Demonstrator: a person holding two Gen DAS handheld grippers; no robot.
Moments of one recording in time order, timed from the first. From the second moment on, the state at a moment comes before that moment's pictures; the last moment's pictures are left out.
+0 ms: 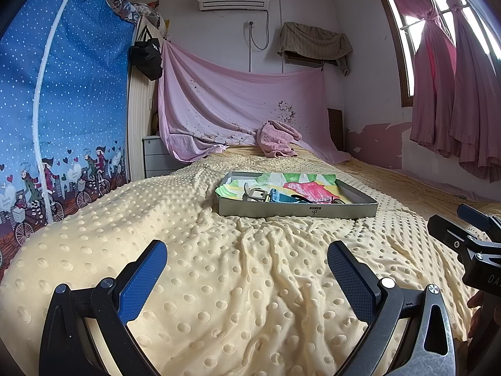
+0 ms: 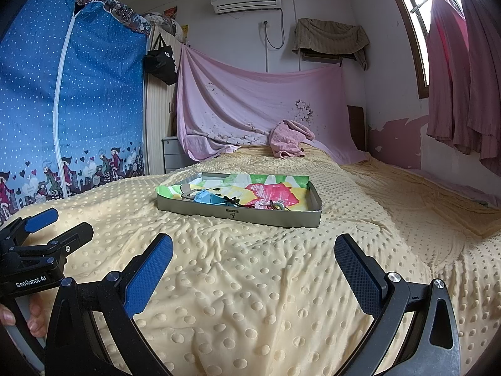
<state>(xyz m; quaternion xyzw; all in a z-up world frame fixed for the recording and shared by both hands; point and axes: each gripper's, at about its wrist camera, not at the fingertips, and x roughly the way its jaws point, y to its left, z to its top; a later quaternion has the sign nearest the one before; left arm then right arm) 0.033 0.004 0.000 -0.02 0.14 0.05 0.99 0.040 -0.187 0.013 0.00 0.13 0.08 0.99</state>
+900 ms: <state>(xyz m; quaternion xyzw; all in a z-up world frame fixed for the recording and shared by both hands) 0.034 0.006 -0.001 -0.02 0.14 0.05 0.99 0.041 -0.186 0.012 0.00 0.13 0.08 0.99</state>
